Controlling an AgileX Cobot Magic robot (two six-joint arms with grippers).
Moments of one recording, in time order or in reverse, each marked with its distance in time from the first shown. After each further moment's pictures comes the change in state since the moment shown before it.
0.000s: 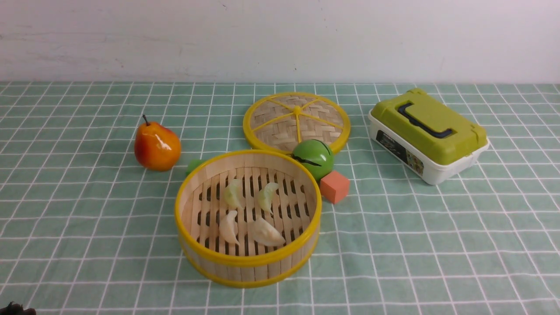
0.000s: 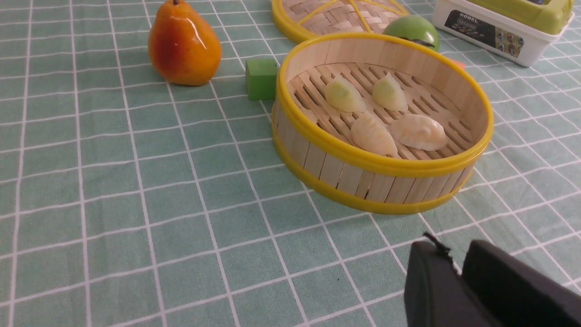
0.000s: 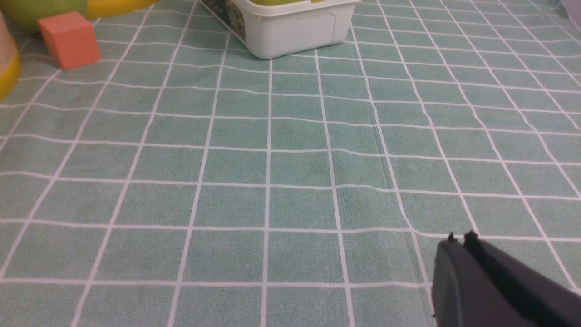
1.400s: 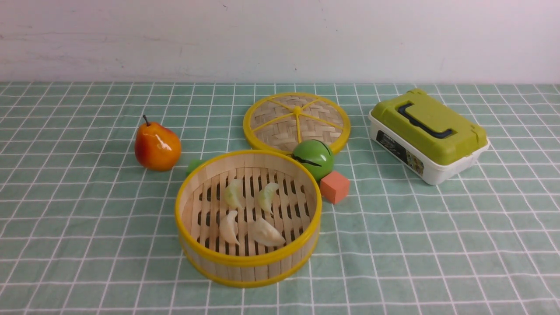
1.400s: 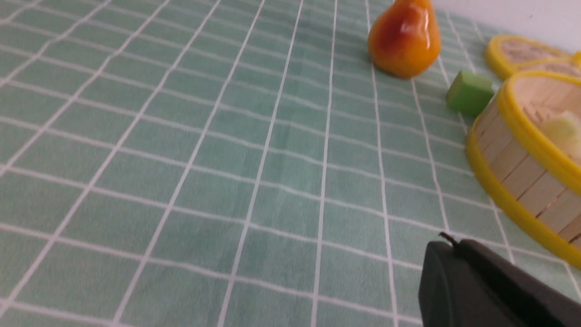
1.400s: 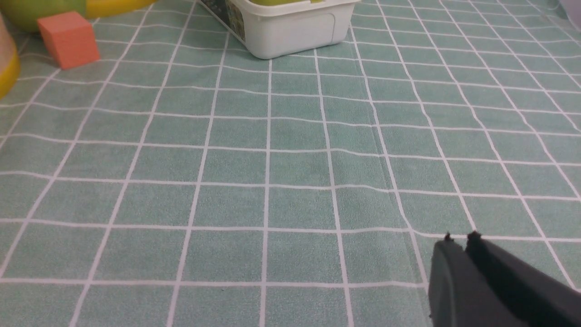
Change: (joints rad) right arm -0.001 0.000 0.000 -0.003 0.001 0.001; left arm 0.533 -0.173 0.345 -0.152 -0.213 0.000
